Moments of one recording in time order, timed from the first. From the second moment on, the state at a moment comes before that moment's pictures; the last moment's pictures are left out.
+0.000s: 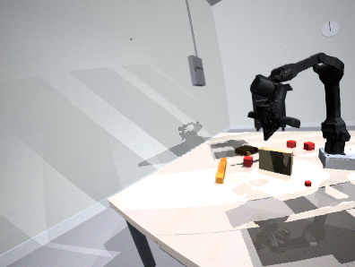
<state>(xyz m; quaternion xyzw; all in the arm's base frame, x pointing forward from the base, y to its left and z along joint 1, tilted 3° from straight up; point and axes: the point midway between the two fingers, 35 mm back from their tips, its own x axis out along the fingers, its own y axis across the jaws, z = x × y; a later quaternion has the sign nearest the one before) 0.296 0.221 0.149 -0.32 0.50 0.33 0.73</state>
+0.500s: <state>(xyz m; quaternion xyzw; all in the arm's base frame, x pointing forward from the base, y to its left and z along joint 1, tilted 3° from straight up) 0.282 0.161 0.107 -0.41 0.59 0.39 0.58</state>
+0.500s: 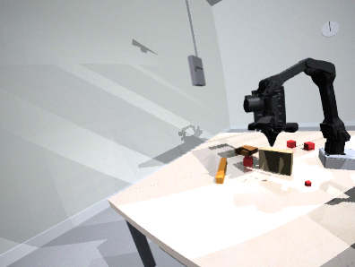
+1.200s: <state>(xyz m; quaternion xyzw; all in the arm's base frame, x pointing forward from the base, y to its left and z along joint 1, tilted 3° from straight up) 0.279 0.146 0.059 -0.41 0.59 0.40 0.57</state>
